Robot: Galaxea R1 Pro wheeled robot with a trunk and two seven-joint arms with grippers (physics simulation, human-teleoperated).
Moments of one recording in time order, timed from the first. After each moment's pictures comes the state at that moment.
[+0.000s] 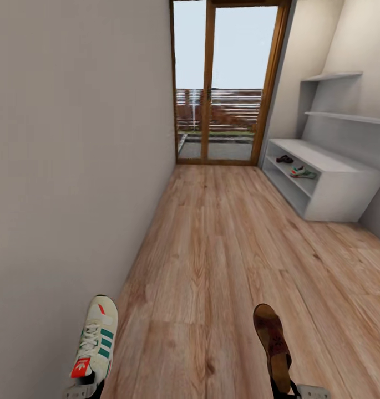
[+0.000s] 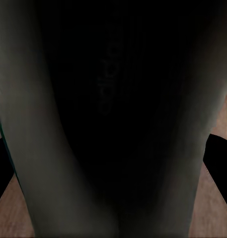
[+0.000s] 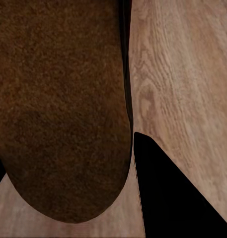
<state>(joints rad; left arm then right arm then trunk) -0.18 0.08 0.48 -0.43 -0.09 -0.48 -0.46 -0.22 -0.06 -0.39 -0.34 0.13 -0.57 0.21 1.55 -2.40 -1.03</state>
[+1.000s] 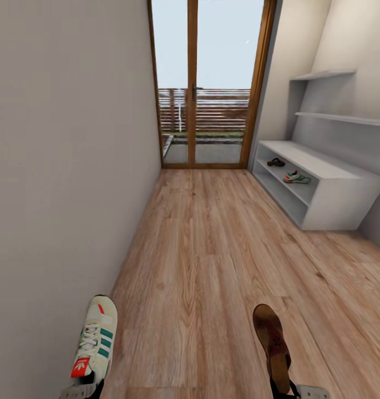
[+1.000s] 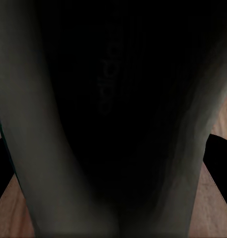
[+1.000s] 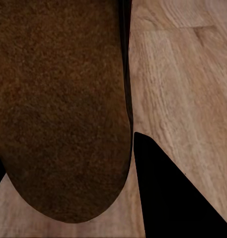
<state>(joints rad) -0.18 0.09 0.48 -0.43 -0.09 -0.47 -0.46 -0.22 -0.06 -0.39 -0.34 0.13 -0.57 0.22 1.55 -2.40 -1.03</state>
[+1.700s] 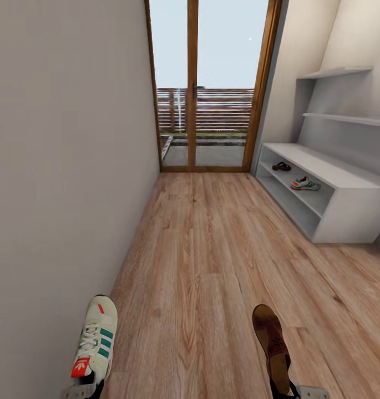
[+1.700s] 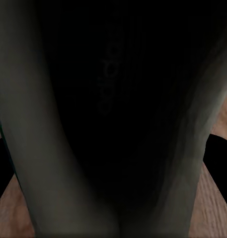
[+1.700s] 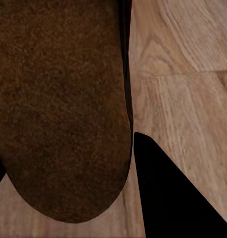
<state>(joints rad) -0.18 0.09 0.48 -0.43 -0.09 -0.47 -0.46 -0.22 -0.06 -0.38 -0.33 0.13 -0.57 0.22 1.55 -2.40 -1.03</state>
